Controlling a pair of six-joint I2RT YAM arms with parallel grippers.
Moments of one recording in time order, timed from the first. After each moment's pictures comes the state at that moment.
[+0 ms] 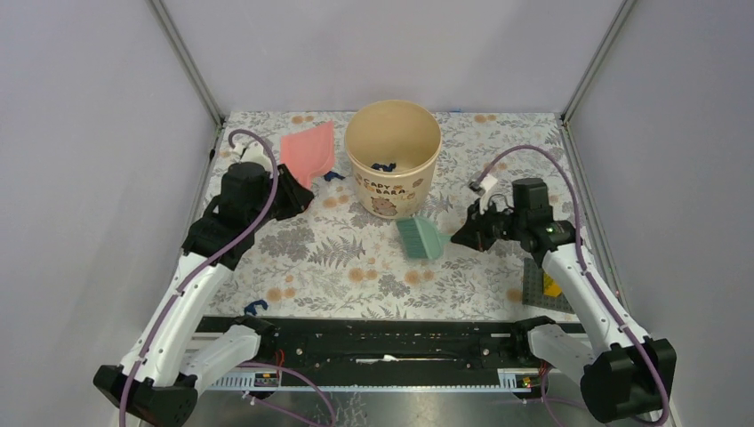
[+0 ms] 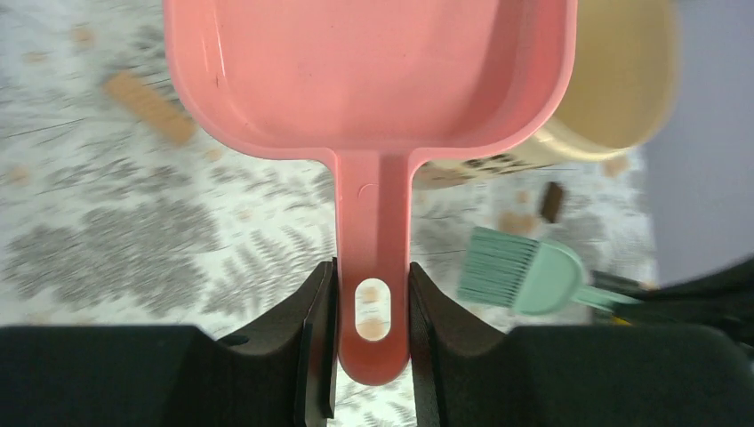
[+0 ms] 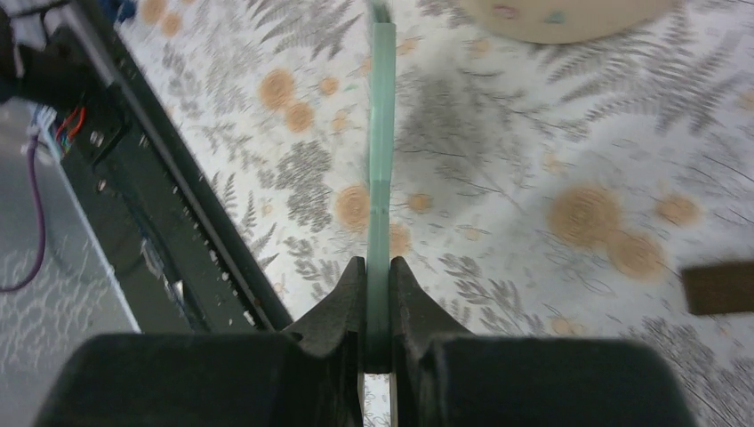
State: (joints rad) left arm -0.36 0.95 1.11 -0.62 0.05 -0.60; right arm 0.16 1.01 0.79 -0.55 -0.77 -0.18
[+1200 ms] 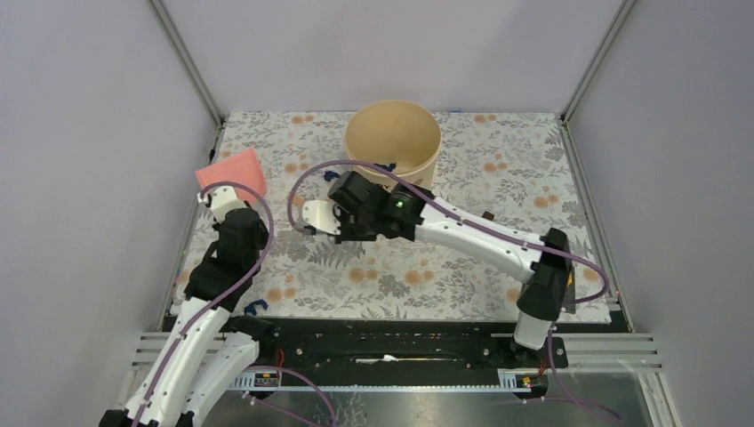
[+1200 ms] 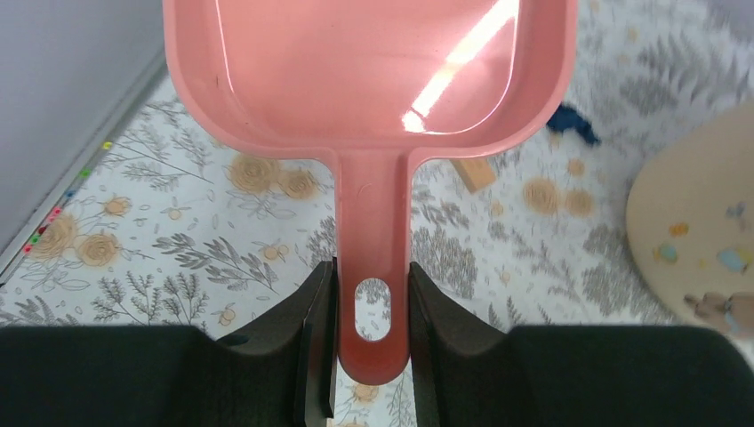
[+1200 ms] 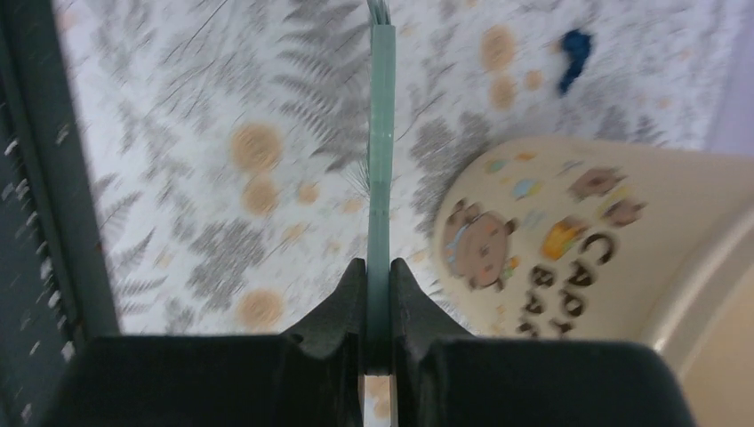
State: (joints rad) left arm -0.31 0.66 0.71 -0.60 -0.55 -0.48; right arm 1.10 1.72 1.70 -0.92 0.01 -0.62
